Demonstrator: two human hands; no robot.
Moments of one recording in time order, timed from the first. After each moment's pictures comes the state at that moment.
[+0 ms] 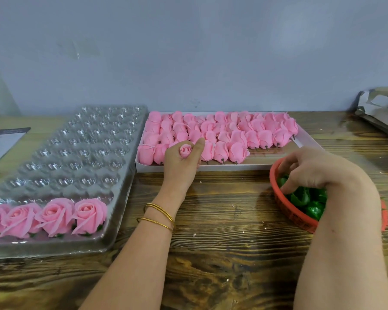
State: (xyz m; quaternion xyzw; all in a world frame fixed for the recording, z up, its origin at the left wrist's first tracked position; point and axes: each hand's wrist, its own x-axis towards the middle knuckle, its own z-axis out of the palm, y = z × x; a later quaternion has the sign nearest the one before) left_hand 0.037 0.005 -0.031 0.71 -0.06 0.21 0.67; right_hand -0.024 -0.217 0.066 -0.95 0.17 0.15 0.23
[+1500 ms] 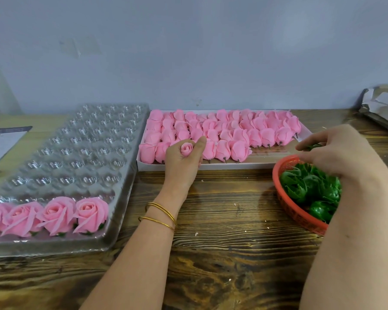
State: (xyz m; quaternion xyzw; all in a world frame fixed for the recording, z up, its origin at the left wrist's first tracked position) left_hand 0.032 0.004 -0.024 0.71 -0.05 0.19 0.68; right_hand -0.030 -0.222 0.073 -0.92 0.21 -0.11 0.31
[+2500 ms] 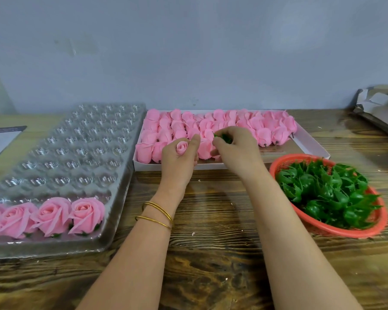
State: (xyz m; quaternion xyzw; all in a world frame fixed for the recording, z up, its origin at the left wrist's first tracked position) left_hand 0.032 0.005 -0.022 0.70 -0.05 0.19 0.69; right_hand 0.014 -0.115 0.031 -0.86 0.00 -0.12 0.49
